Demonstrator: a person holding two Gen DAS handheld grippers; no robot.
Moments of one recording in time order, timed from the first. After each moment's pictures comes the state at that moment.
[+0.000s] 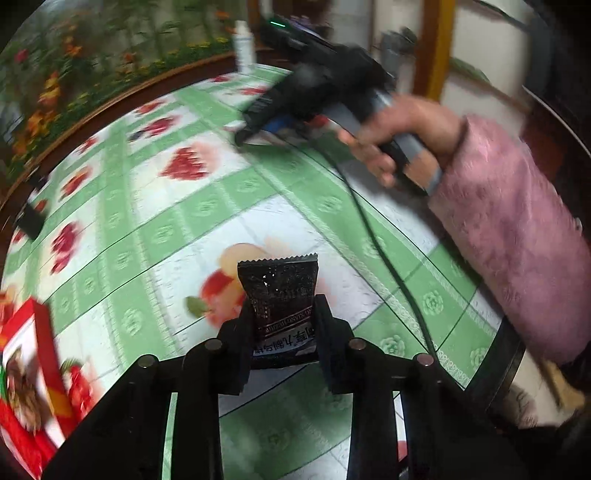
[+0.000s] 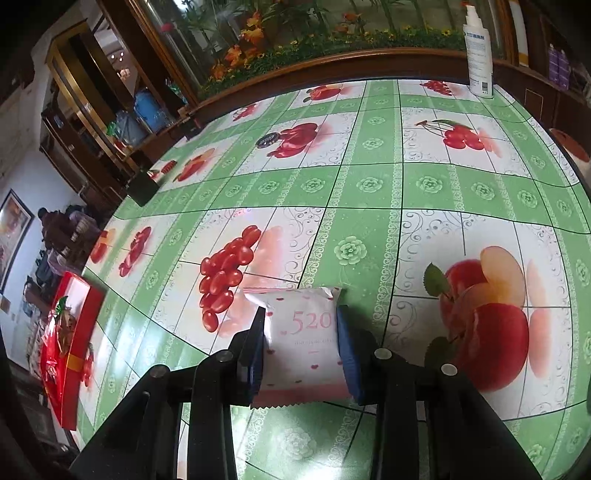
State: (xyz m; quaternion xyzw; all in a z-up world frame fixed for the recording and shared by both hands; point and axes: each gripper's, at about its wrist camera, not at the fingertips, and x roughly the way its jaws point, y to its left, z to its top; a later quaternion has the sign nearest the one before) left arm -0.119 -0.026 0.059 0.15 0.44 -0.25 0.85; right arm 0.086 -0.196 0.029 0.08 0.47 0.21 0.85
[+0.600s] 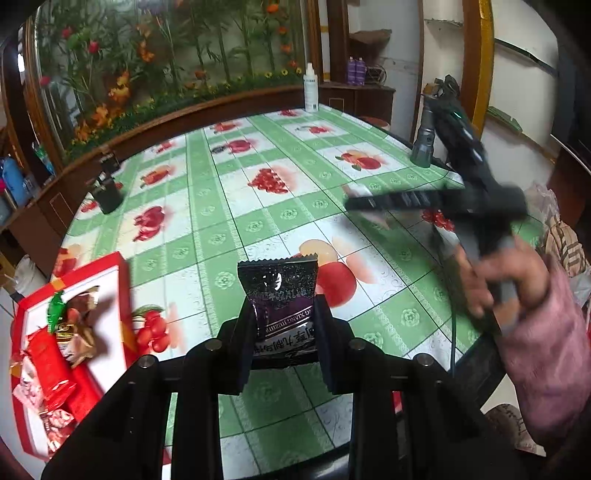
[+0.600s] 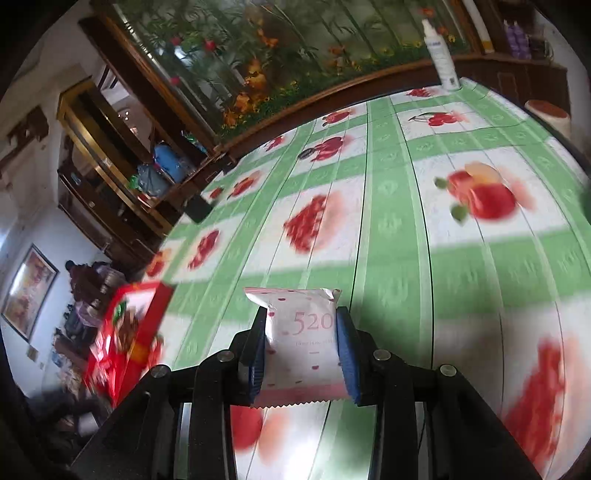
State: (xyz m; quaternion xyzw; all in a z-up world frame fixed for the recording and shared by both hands) left arm -0.156 0.037 0.097 0.12 0.38 -0.17 0.90; right arm -0.070 -0.177 0.045 0.16 0.40 0.20 0.88
